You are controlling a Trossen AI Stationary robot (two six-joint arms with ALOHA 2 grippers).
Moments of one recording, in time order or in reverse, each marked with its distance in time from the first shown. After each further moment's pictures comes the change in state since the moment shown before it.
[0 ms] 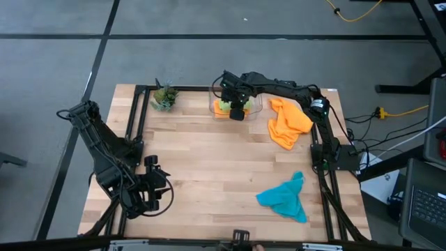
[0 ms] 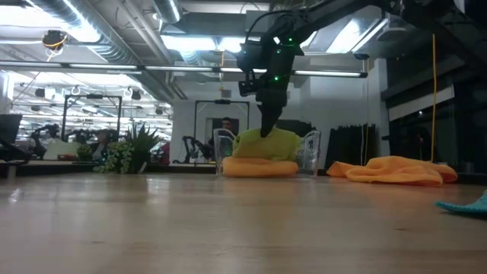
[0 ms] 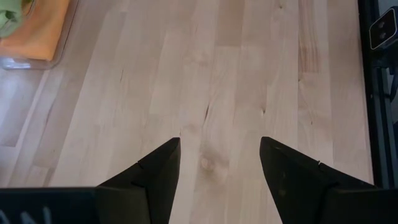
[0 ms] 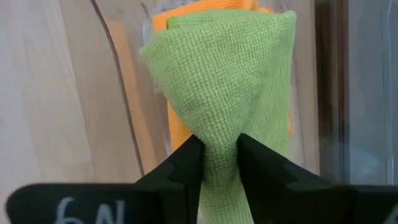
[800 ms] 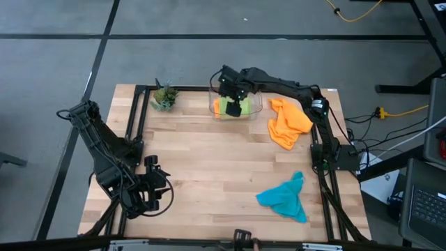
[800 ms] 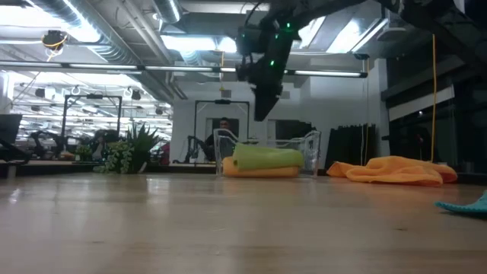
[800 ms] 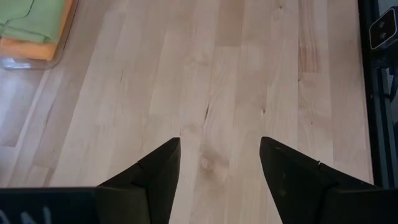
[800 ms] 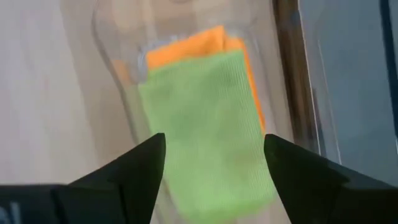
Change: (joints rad) left arm 0.000 0.000 0.000 0.000 0.000 0.000; right arm 0.007 0.005 0.139 -0.079 0.012 0.086
